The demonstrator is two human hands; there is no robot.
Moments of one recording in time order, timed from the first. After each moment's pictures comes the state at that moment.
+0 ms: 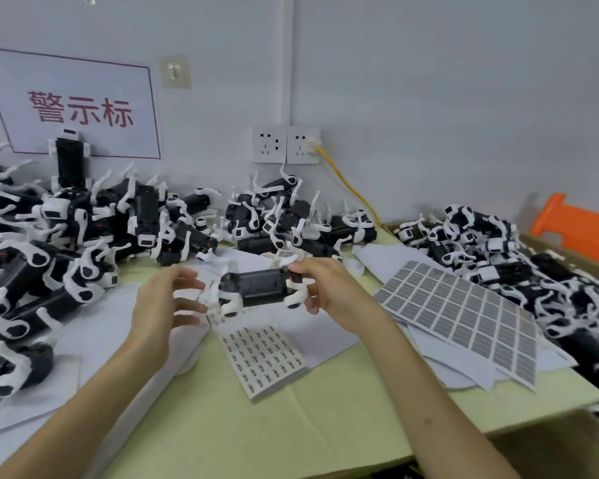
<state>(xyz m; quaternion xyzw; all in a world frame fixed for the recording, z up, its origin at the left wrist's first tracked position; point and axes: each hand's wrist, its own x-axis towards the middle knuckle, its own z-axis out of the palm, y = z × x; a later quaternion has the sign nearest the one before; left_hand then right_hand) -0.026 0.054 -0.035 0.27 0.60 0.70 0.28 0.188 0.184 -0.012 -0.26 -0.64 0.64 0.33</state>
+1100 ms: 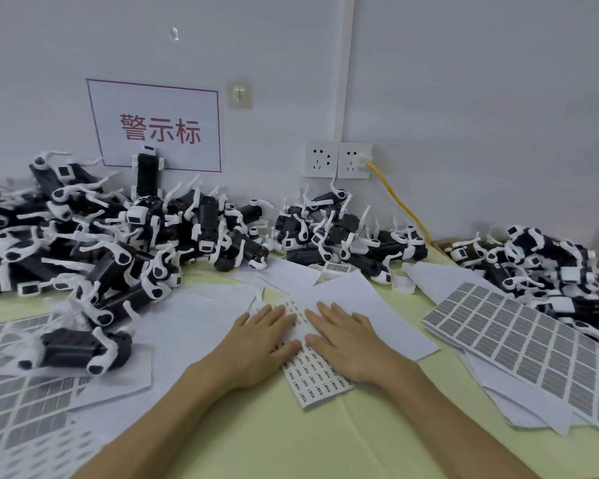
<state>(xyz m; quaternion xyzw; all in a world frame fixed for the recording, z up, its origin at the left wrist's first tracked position) -0.018 0.059 -0.071 0.67 0.74 0.08 0.05 0.163 0.173 -0.071 -0.32 -0.94 0.09 0.00</state>
